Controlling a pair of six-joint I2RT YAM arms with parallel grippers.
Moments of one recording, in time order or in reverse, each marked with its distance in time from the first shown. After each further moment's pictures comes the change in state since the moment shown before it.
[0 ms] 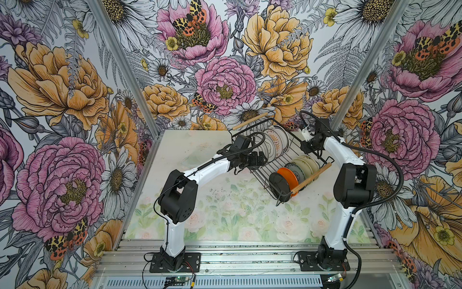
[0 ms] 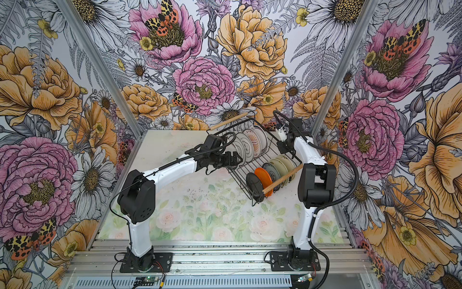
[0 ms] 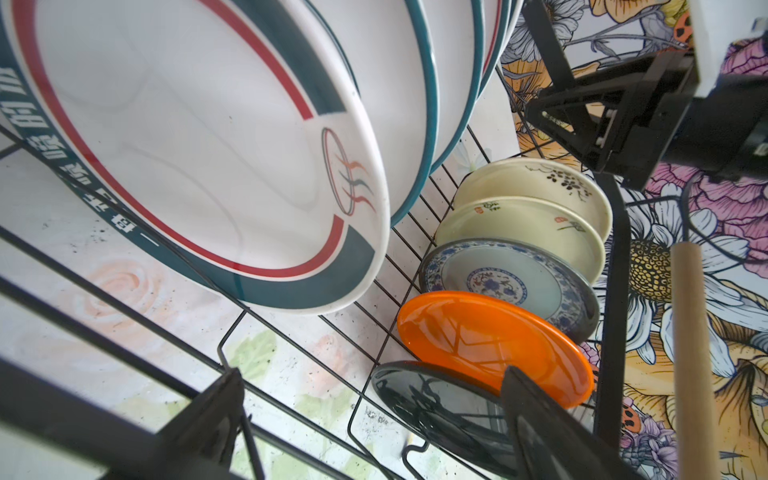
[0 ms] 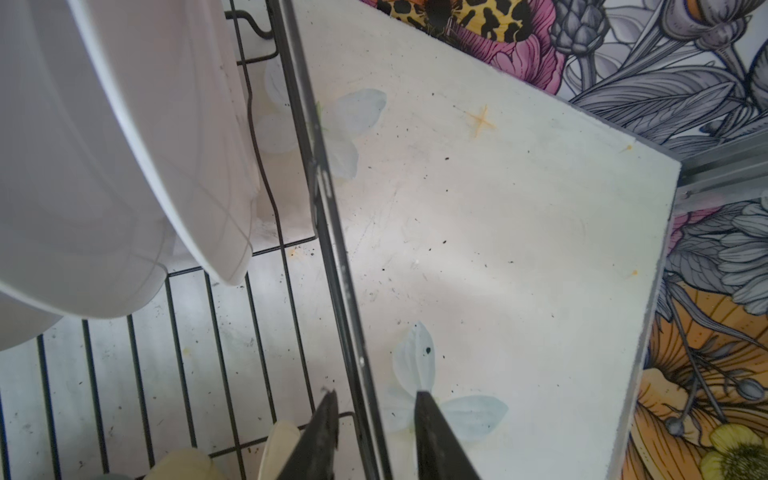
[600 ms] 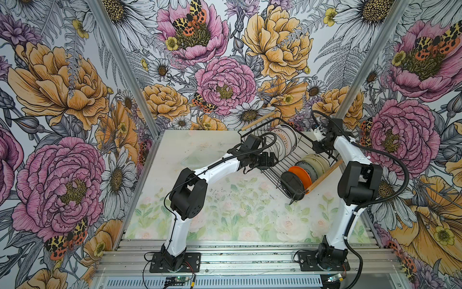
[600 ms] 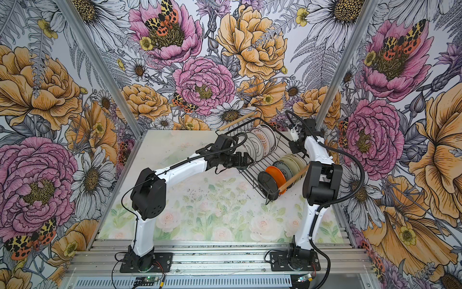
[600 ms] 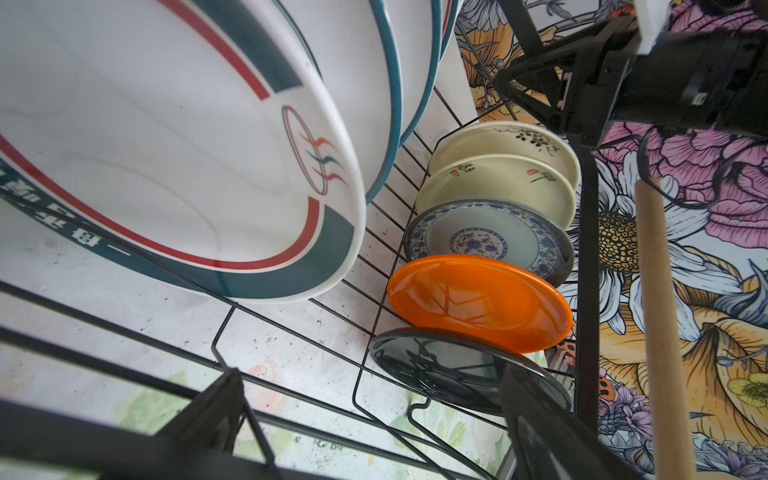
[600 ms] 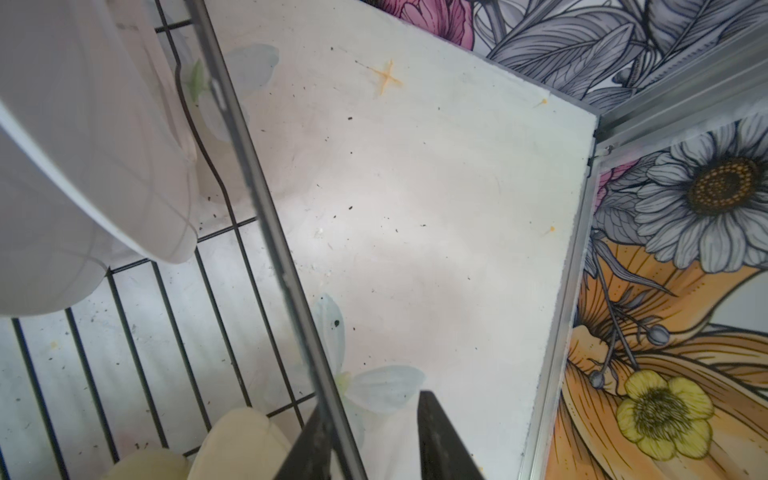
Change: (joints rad) left arm -0.065 0.129 0.162 0.002 0.053 0.002; right arm -0.116 0.048 0.048 -0.008 0.027 -0.064
